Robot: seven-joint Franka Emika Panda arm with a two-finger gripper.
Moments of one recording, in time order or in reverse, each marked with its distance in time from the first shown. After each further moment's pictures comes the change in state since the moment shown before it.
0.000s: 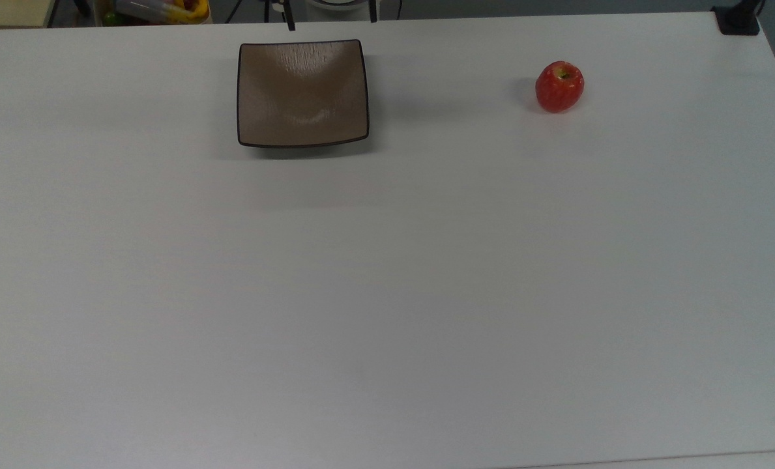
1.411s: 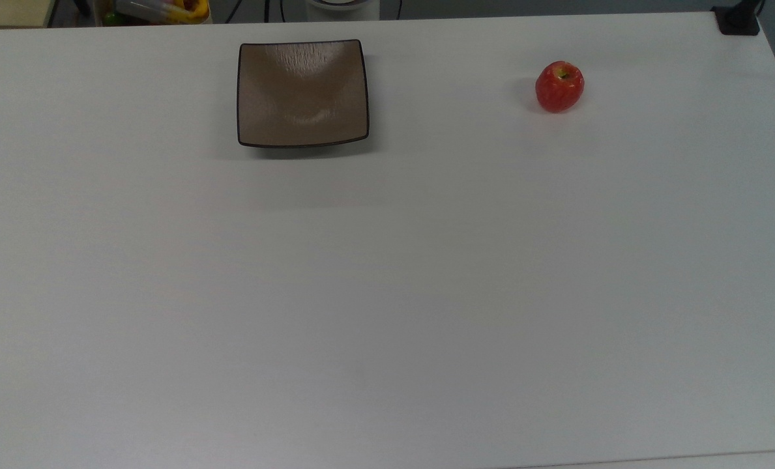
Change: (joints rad) arm 0.046 -0.024 0.488 -0.090 0.053 -0.046 0.276
